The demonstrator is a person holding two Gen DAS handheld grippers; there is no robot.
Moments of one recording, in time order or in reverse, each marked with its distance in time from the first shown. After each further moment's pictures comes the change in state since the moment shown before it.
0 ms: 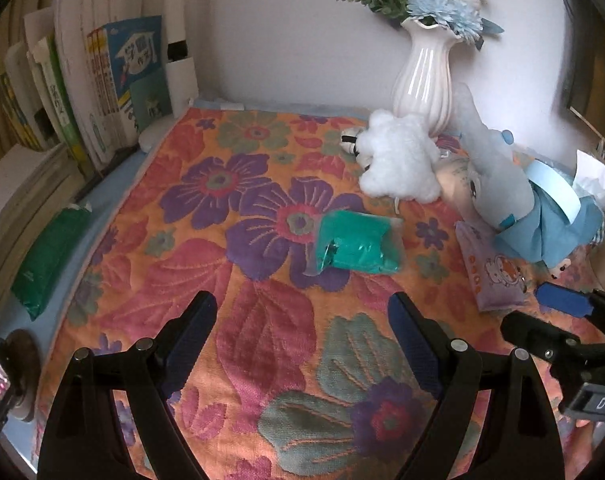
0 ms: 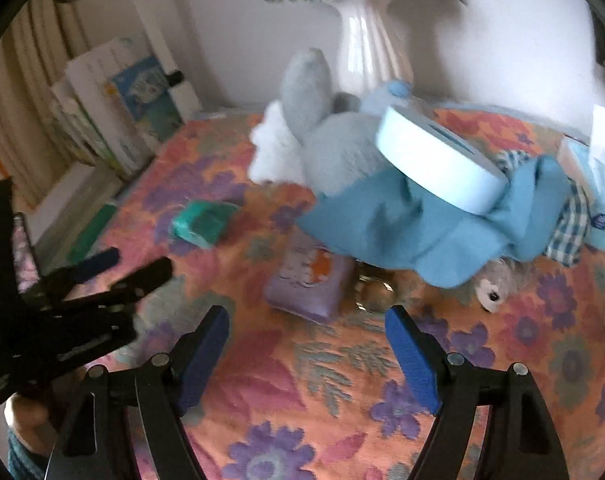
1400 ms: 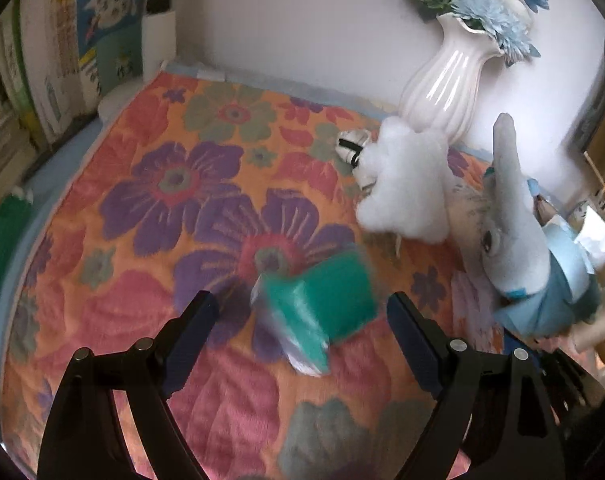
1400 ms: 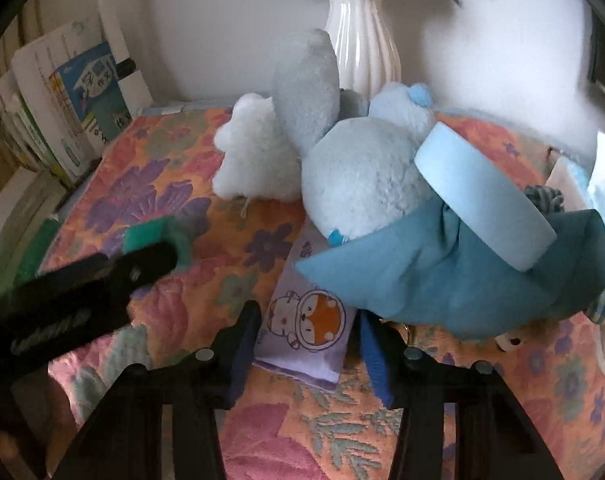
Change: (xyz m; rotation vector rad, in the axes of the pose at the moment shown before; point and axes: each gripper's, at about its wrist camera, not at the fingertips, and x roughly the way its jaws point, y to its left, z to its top) left arm 0.054 0.002 0.045 -0.132 0.121 -0.126; right arm 0.039 0.024 0.030 0.008 0.025 -0.198
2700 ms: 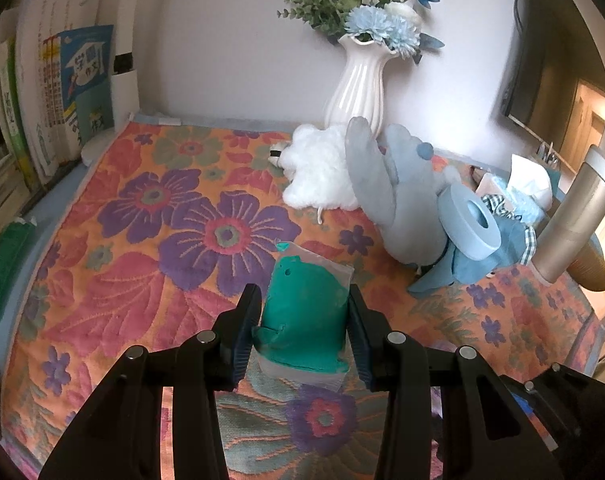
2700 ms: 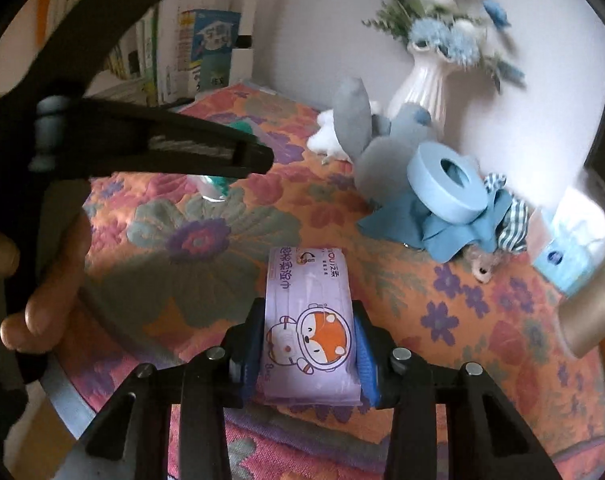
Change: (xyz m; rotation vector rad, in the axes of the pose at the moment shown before) left arm -0.056 -0.013 -0.055 0.177 -0.157 -0.123; right arm -0.062 0.030 -0.110 -0.355 -0.164 -0.028
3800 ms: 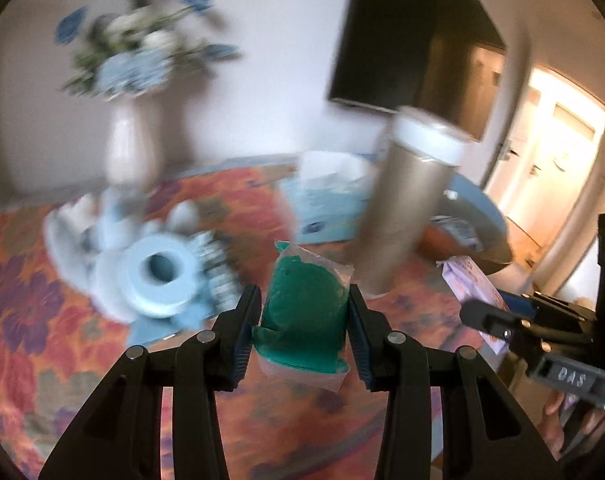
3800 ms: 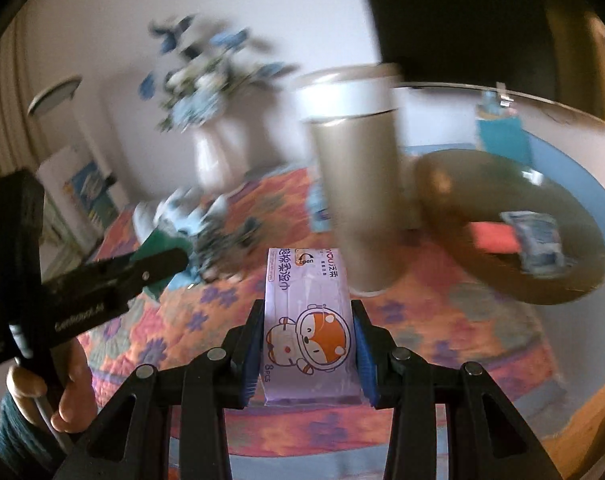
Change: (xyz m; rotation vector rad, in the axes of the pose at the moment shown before) left arm -0.031 -0.208 0.020 0.240 -0.020 -0.351; right arm -0.143 -0.219 -0.067 0.578 -0.097 -0.052
